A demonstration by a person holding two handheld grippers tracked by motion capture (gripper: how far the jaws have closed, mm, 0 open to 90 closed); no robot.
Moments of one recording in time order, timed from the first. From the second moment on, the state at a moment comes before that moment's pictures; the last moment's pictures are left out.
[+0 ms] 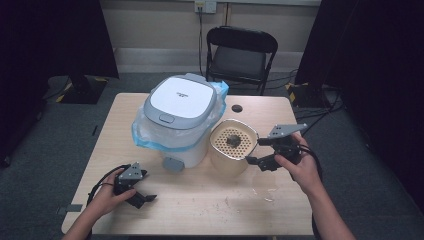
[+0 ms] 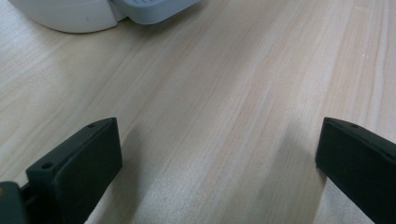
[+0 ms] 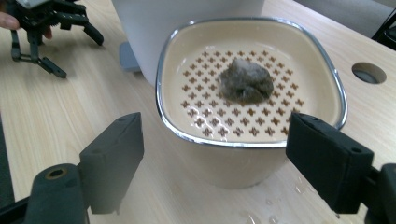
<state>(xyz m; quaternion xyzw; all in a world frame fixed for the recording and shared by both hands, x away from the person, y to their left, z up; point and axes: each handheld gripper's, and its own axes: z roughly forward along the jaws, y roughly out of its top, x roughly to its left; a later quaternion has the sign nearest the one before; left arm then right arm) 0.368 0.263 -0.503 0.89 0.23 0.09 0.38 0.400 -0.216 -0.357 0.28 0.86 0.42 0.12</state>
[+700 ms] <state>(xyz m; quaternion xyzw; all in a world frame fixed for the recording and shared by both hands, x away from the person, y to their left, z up) 0.368 0.263 -0.503 0.89 0.23 0.09 0.38 0.388 -0.235 -0.398 0.30 0.86 0.39 0.11</state>
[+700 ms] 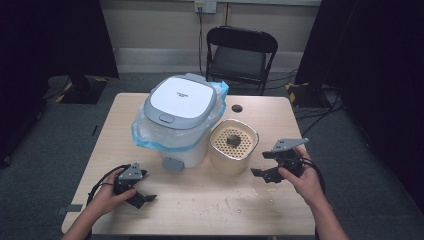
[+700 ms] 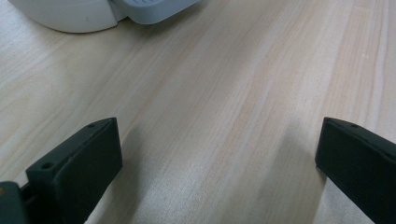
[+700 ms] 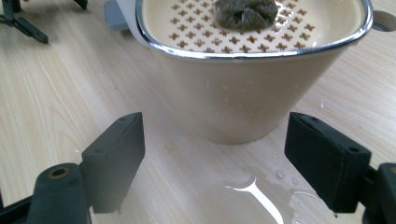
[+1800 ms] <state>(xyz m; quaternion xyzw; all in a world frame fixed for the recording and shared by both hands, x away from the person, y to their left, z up) 0.367 0.263 -0.503 0.89 0.23 0.09 0.38 0.379 -0.261 -0.444 0.33 0.86 0.38 0.12</state>
